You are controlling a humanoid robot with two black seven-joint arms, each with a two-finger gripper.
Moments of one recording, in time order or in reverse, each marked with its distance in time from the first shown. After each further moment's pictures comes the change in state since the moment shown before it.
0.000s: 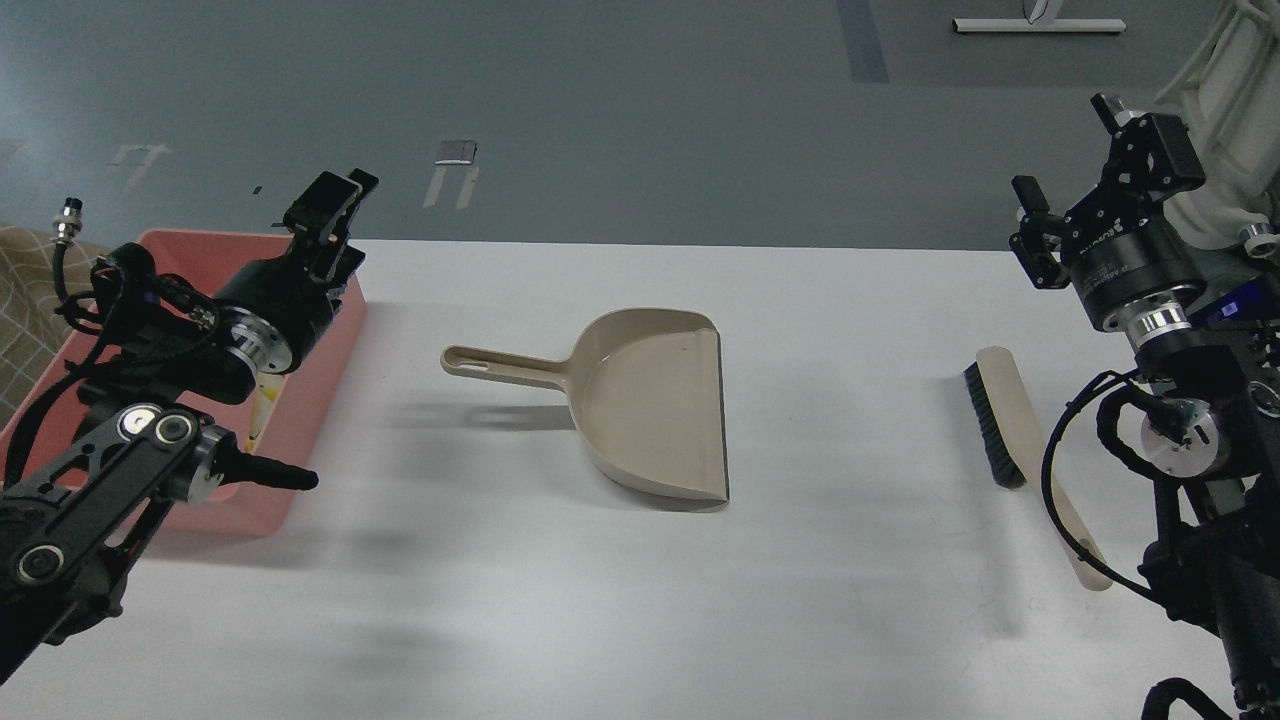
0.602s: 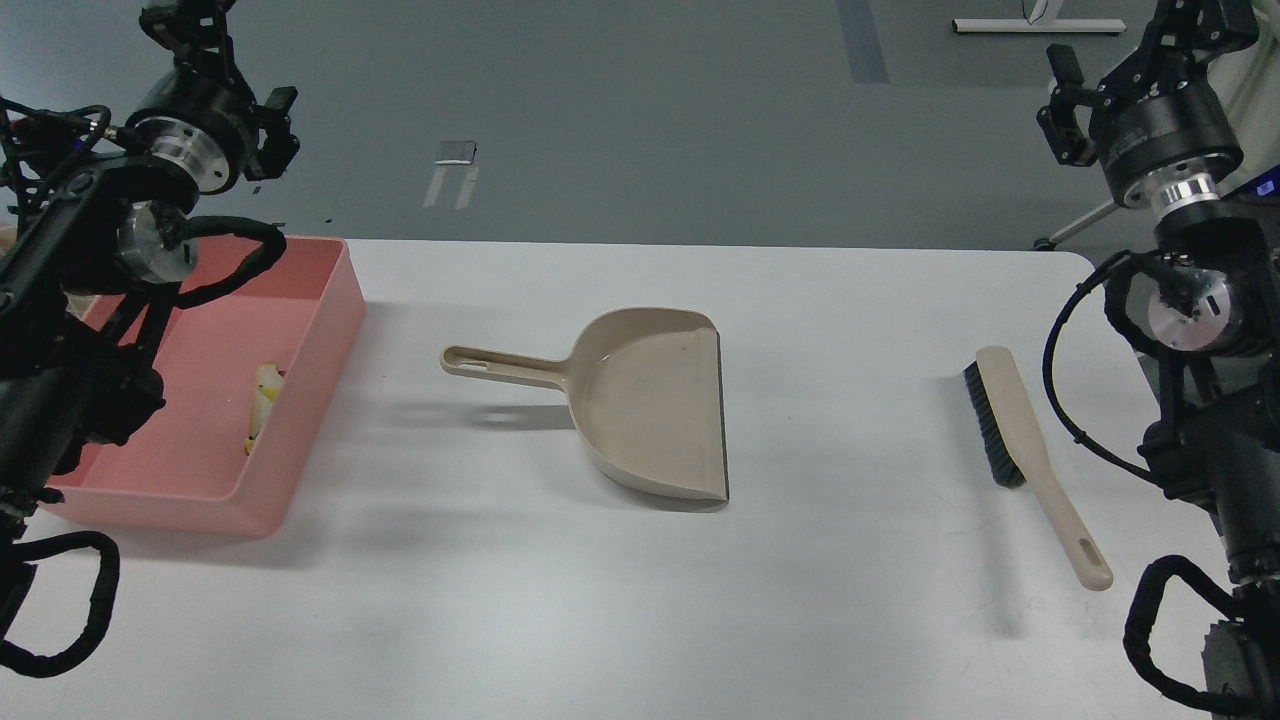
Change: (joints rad) left arm -0.443 -0.126 -0.026 0.612 -0.579 -0.095 -0.055; right arm 0.324 0.004 -0.009 -0.200 0.028 -0.075 -0.017
